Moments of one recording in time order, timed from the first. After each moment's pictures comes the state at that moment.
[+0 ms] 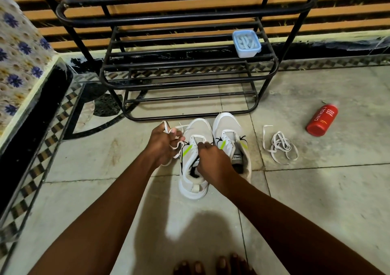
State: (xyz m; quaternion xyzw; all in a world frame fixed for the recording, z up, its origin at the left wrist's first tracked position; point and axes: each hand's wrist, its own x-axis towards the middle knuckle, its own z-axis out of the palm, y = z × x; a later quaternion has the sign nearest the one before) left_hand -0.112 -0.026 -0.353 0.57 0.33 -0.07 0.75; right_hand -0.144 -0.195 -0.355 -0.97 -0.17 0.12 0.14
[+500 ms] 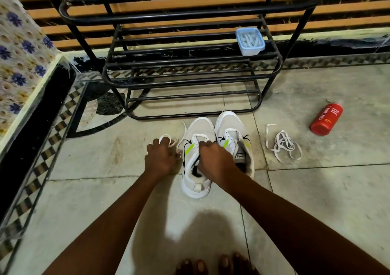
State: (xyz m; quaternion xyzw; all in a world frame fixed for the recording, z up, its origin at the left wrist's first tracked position) left_hand -0.152 -0.005 -0.402 0.95 0.16 -0.06 0.25; right_hand -0.138 -0.194 -0.352 -0.97 -0.19 0.13 0.12
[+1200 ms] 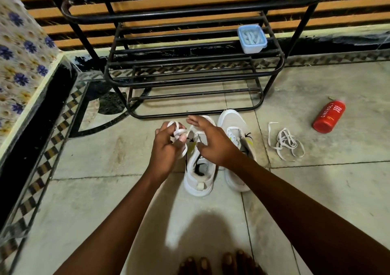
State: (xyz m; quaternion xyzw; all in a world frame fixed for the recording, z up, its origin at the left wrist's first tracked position) left_hand -0.166 -0.030 -0.335 0.80 0.05 0.10 0.59; right_hand -0.112 -0.200 -0.341 -0.84 -0.26 0.11 0.46
